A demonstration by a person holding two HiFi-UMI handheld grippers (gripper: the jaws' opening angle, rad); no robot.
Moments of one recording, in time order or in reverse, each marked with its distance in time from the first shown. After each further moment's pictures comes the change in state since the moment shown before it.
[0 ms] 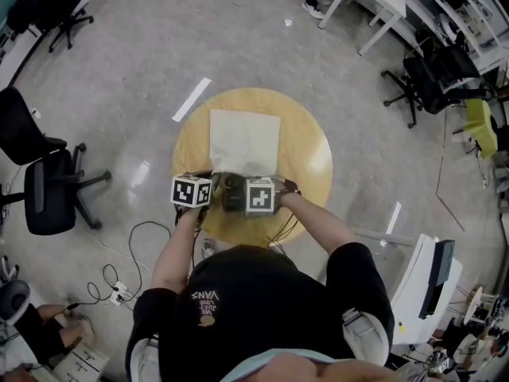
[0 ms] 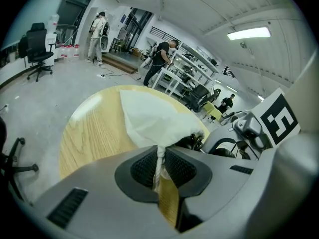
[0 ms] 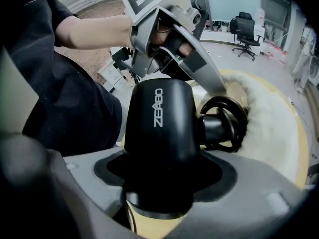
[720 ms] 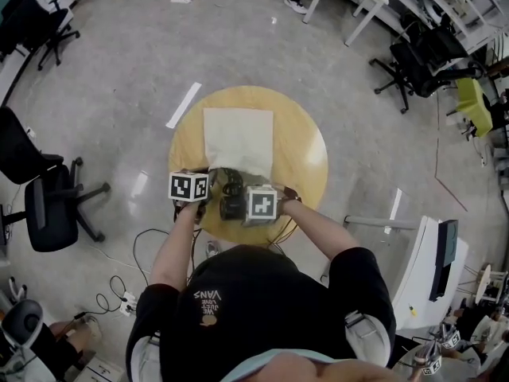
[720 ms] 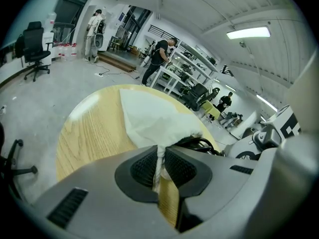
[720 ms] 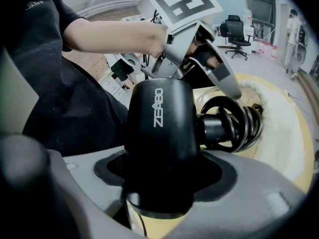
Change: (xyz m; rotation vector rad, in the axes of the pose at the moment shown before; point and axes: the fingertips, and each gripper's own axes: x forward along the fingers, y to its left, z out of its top) left arm 0.006 0.007 0.003 0.008 0.018 -0.020; right arm 0.001 0.039 0.014 0.114 -0.091 0.007
